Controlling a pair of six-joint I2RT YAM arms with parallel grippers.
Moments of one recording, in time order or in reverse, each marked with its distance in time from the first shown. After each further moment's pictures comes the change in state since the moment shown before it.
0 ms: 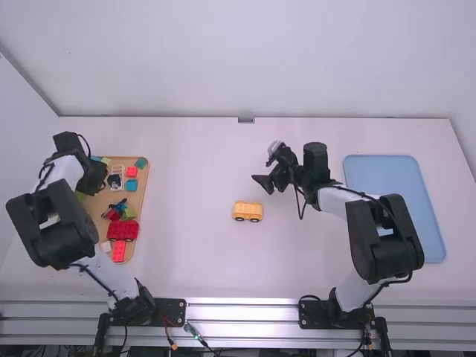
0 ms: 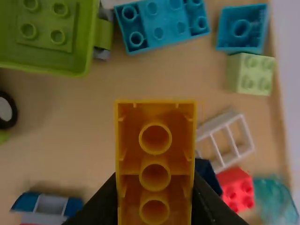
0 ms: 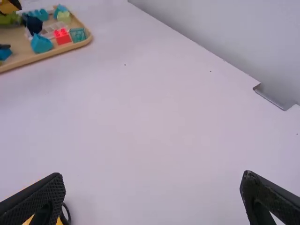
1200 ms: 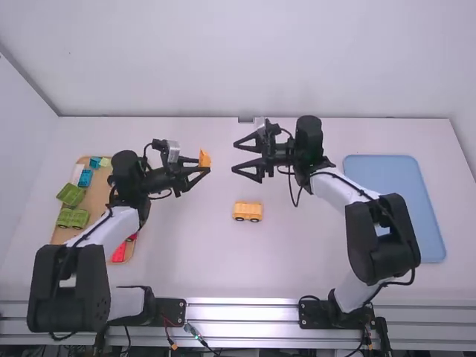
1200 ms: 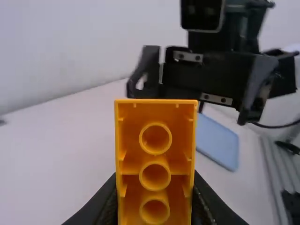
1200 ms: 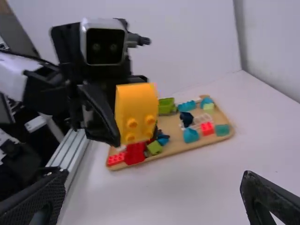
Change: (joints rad) left arm -0.485 -0.436 -0.678 1.255 1.258 0.592; right arm 0.086 0.000 0.231 0.146 -0.615 0.484
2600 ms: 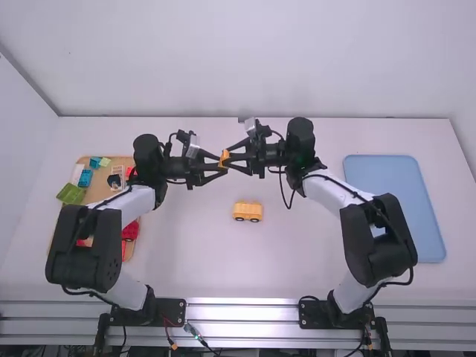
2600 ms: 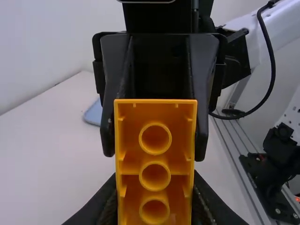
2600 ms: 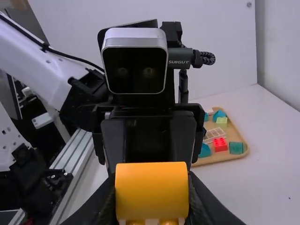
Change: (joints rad) left arm -0.111 0.211 0.175 0.113 0.193 0.044; right arm 0.057 0.000 0.000 0.106 0.040 0.054
